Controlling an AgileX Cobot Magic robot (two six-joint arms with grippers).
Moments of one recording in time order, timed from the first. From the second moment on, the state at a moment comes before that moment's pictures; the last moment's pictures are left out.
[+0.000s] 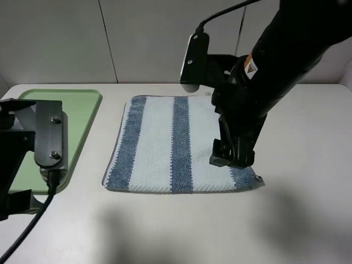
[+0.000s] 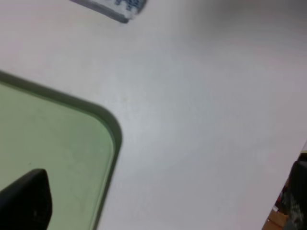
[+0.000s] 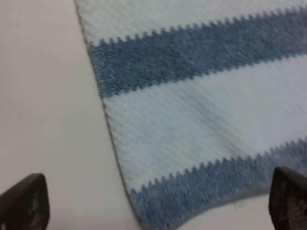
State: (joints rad) left arm -0.68 1.17 -0.71 0.16 0.92 0.55; right arm 0.83 1.50 -1.07 -0.04 0.86 -0.55
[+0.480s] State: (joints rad) left arm -0.68 1.36 -0.71 0.20 0.77 0.69; right arm 0.83 1.63 -1.07 -0.05 0.76 -0.71
